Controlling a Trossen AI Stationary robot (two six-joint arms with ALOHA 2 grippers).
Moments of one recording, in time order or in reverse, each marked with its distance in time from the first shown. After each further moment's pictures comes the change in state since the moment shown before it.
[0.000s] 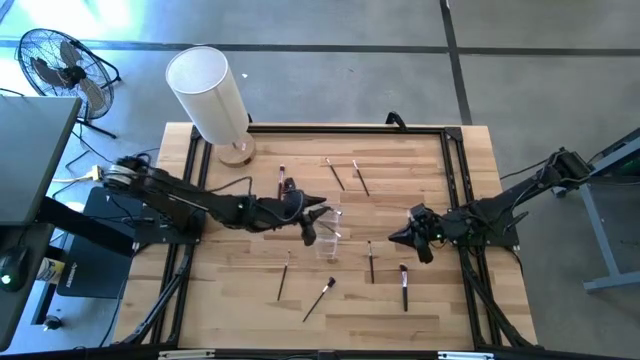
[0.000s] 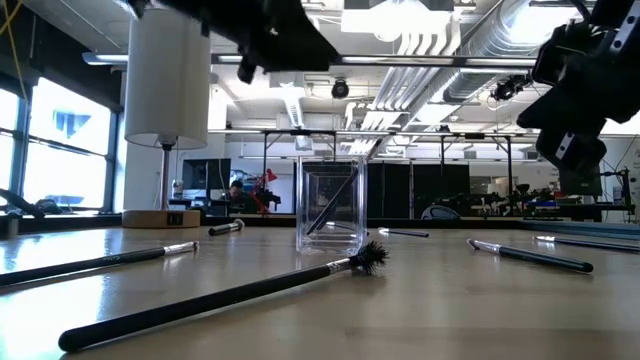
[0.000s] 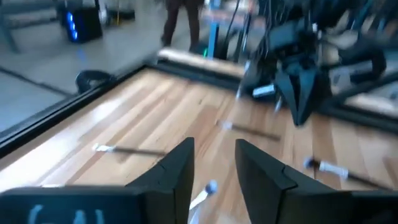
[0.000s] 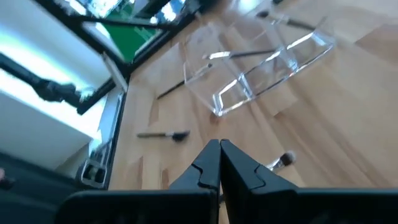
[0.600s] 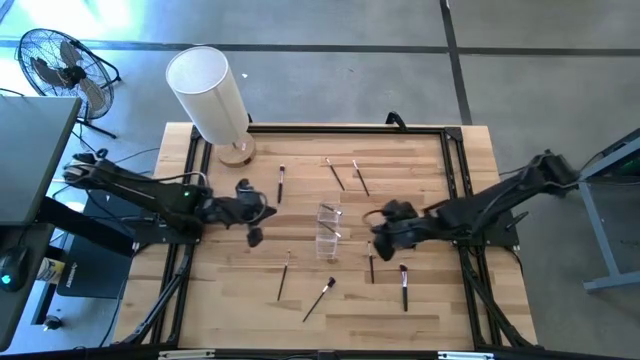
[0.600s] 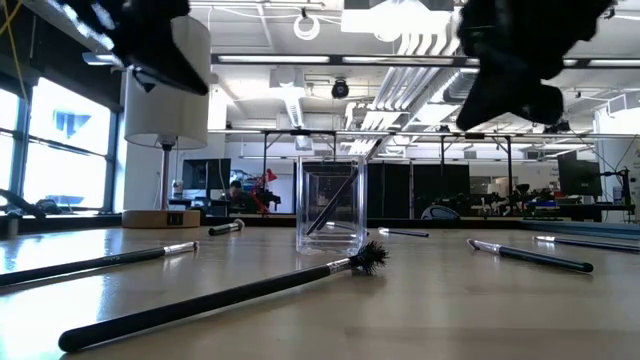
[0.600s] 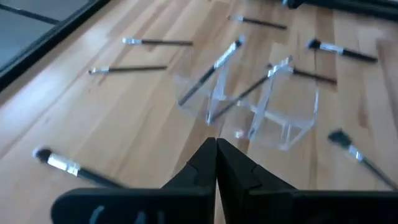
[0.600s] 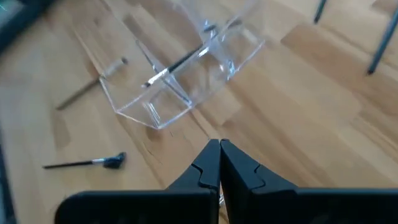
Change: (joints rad) left arm -0.072 -0.526 -0.221 -0.671 0.087 -0.158; right arm -0.076 0.533 0.633 -0.646 0.084 0.185
